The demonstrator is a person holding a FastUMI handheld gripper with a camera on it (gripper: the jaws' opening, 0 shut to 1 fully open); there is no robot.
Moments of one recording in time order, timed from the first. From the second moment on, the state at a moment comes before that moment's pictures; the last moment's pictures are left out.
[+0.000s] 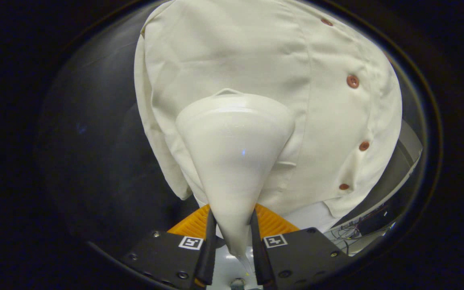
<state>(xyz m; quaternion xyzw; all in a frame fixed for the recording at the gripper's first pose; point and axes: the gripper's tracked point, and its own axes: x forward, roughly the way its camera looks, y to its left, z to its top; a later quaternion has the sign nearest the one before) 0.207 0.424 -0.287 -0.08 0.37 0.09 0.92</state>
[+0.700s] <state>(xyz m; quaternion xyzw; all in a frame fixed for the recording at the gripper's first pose) 0.193 0.409 -0.371 -0.12 0.41 0.08 0.90</state>
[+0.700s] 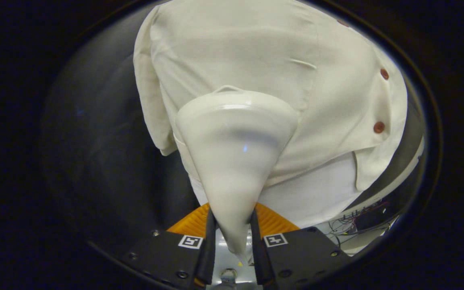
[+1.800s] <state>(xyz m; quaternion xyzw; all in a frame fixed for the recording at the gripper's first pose) 0.142 0.380 -0.093 -0.08 0.20 0.18 0.96</state>
